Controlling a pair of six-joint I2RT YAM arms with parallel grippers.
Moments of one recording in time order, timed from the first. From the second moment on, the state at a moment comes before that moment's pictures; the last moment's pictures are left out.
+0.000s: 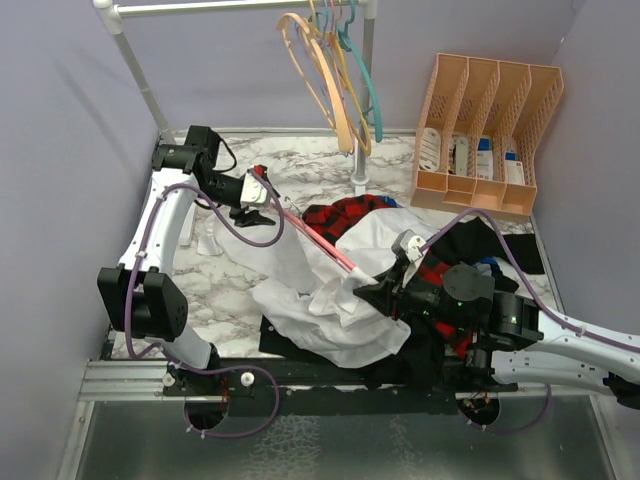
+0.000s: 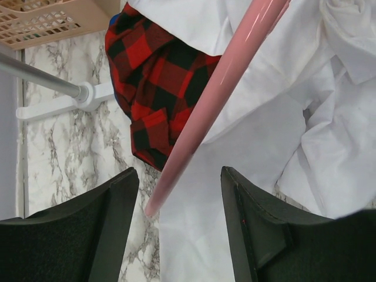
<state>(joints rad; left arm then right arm) -0.10 1.58 1.63 -1.36 1.07 1.67 1.26 0.72 0.78 -0.24 0.19 0.22</state>
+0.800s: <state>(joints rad) -0.16 1.59 1.63 -1.40 1.07 1.73 1.24 0.75 0.82 -0.24 0.20 0.27</state>
